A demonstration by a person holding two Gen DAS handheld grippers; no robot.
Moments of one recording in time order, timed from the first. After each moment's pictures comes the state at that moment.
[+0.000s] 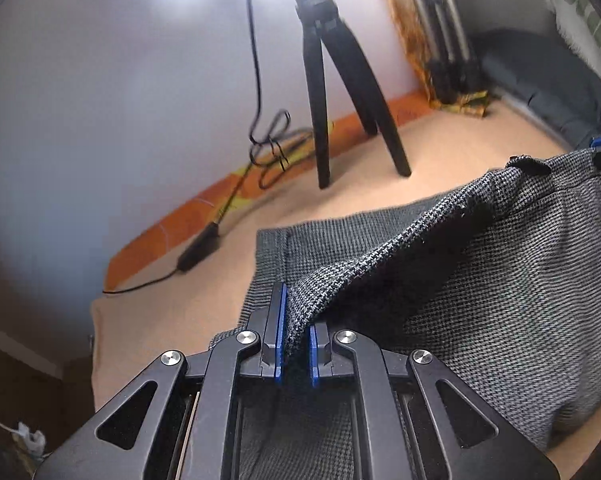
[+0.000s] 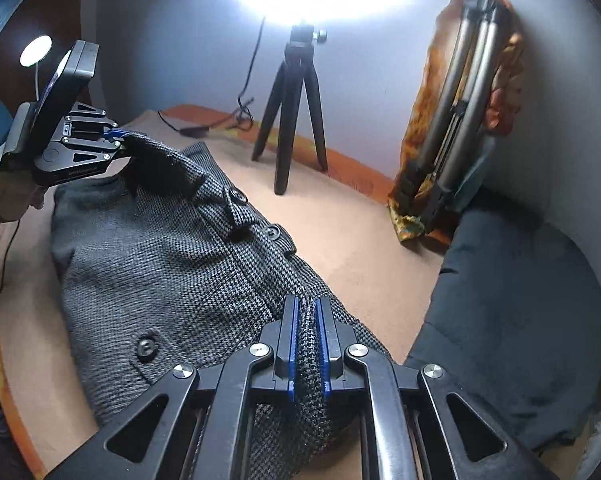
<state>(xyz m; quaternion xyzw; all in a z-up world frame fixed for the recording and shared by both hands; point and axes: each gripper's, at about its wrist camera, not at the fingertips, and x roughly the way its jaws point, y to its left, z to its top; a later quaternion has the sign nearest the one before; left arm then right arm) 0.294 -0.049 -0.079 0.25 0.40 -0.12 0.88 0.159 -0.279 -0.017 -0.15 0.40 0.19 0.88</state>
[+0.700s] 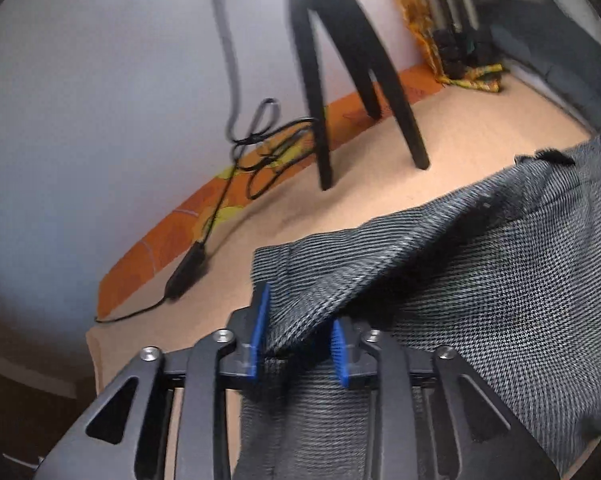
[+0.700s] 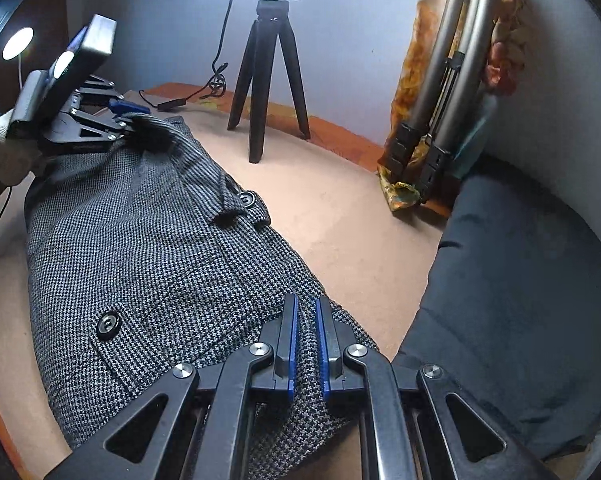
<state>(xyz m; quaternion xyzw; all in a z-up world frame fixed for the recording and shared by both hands) 0.334 -0.051 -0.082 0.28 0.42 -0.13 0.85 0.182 -0.296 -0.042 -0.14 0.44 0.18 0.87</state>
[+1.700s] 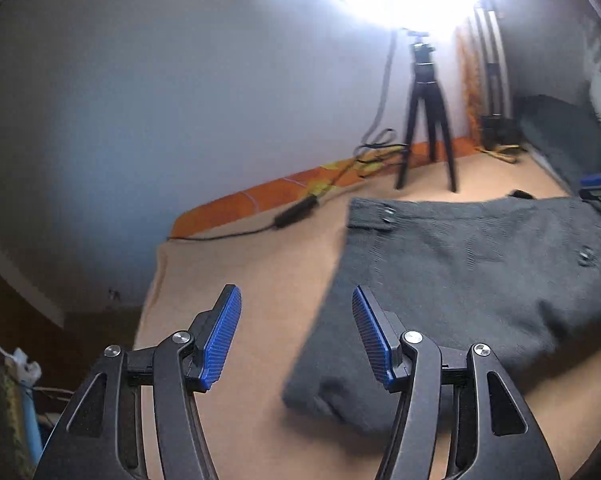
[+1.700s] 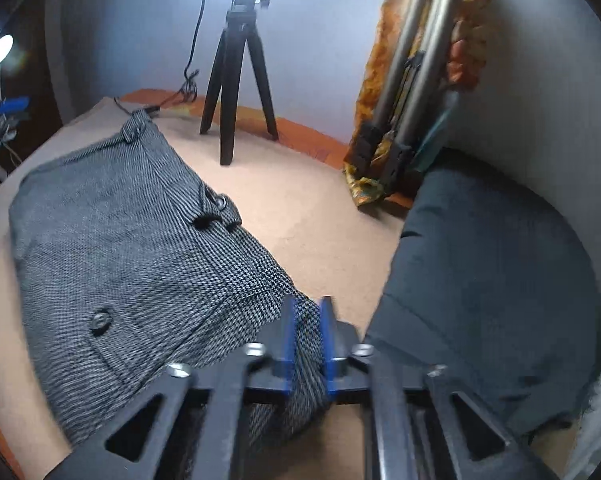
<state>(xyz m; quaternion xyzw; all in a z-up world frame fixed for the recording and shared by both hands) 0.215 0.046 -0.013 0.16 0.36 -0.06 0.92 0.174 -0.310 -0.025 -0.14 0.44 0.13 0.88</state>
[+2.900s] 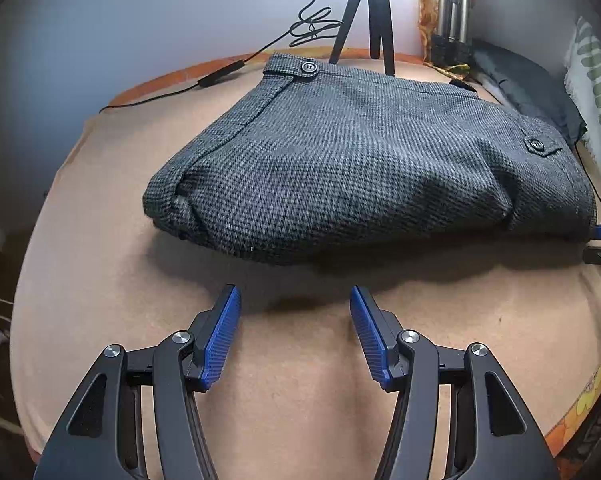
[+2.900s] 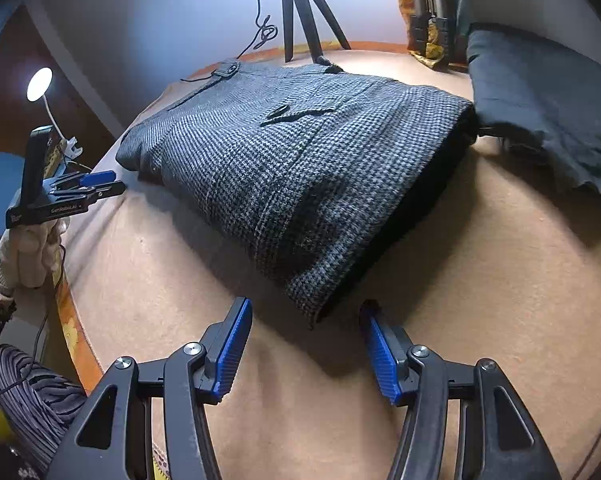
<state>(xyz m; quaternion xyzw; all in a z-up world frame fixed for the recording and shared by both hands) 0.152 0.033 -0.111 0.07 0.48 -0.11 0.87 0.039 -0.295 -0.067 0.03 0.52 0.22 0.82</state>
